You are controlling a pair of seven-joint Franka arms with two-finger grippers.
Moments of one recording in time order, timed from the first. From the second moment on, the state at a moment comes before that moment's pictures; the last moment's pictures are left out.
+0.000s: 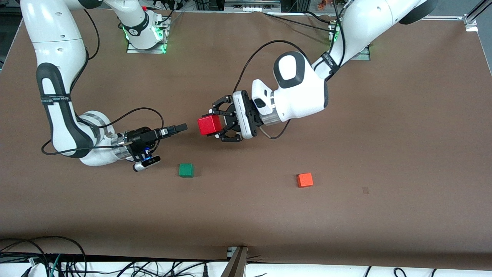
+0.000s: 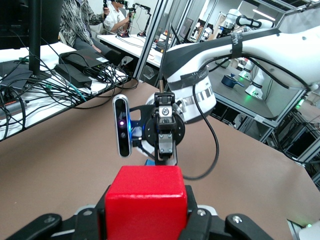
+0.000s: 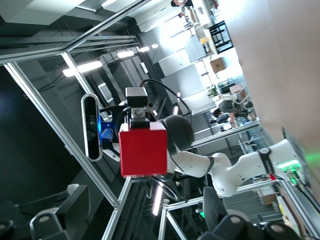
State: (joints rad) left arm -0.11 0.78 -0.86 -1.45 -0.87 2.79 1.20; right arm 0.06 0.72 0.03 -1.65 1.64 1.31 -0.36
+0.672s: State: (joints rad) left arm -0.17 0.87 -0.85 -1.36 -0.87 2.83 1.20; right arm 0.13 0.72 0.03 -1.66 1.72 1.38 -0.37
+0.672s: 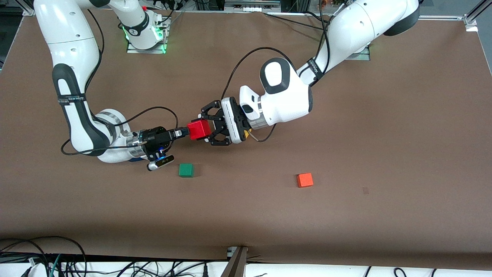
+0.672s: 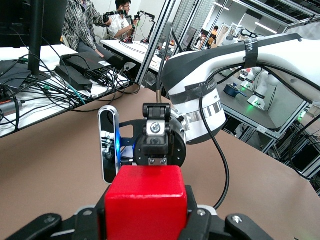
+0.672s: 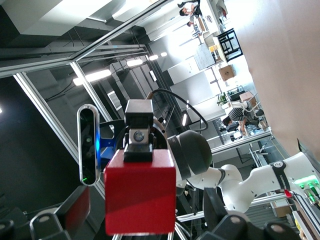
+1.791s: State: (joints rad) left arm -0.15 0.87 -0.85 -1.34 -0.87 2.83 1.20; right arm 0.13 0.72 0.02 -1.66 1.74 1.39 -0.37
